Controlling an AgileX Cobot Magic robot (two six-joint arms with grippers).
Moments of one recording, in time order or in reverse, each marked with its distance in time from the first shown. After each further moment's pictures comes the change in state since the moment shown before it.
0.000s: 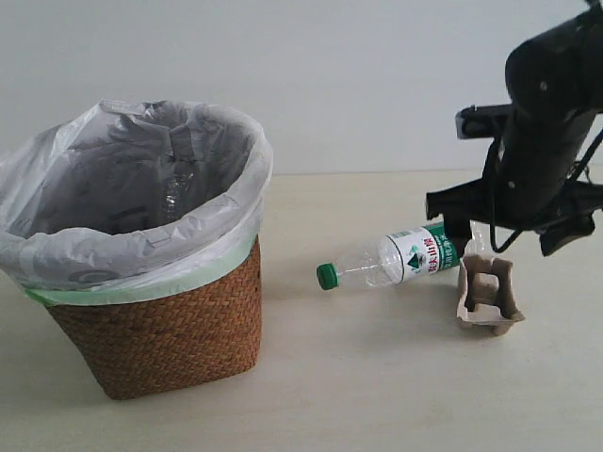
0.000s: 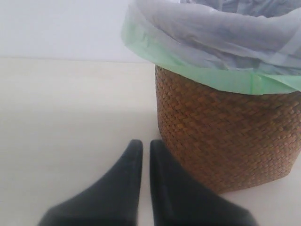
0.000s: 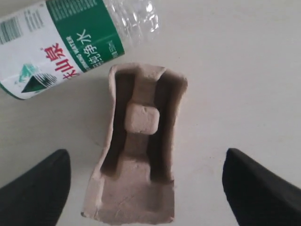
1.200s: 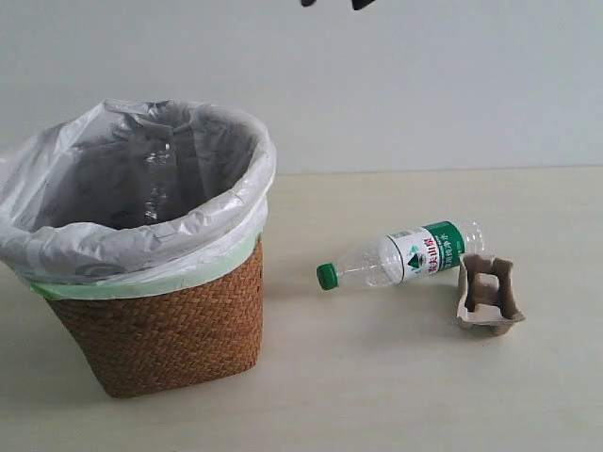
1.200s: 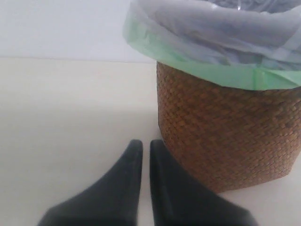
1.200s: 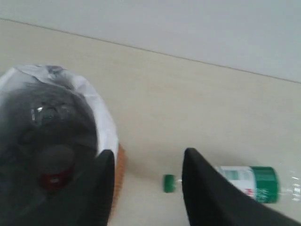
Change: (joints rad) left arm 0.000 0.000 0.000 0.000 0.000 0.000; right arm 0.261 -0.077 -0.701 0.192 0.215 -0.261
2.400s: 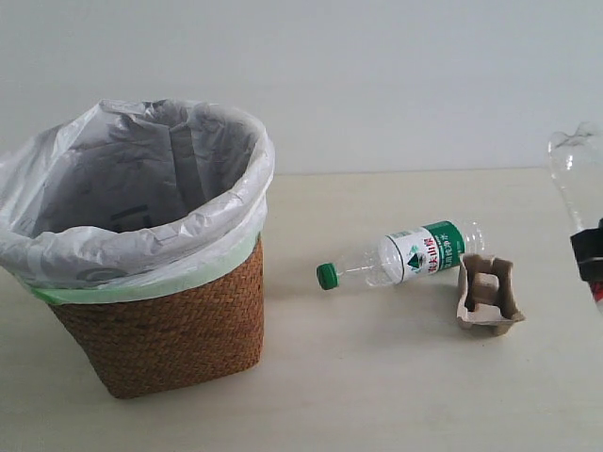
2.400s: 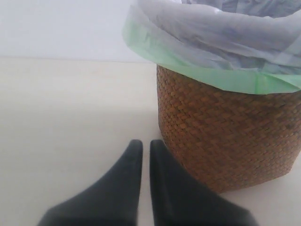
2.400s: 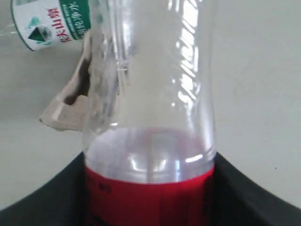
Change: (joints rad) left arm 0.000 0.000 0.000 0.000 0.000 0.000; right arm -0.581 -0.501 1.243 0.205 -0.522 -0.434
